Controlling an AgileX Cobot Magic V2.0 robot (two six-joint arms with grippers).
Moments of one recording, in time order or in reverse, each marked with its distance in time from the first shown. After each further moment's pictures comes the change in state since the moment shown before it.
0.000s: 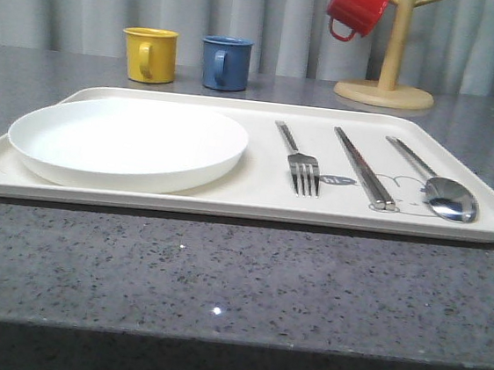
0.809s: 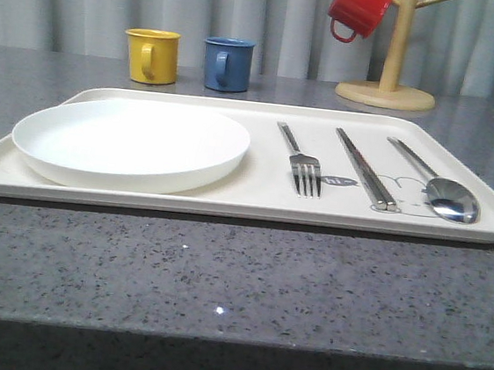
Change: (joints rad) left arm 0.136 0.000 0.240 -0.002 -0.160 0.000; right arm 0.000 0.000 0.000 0.000 0.002 0.000
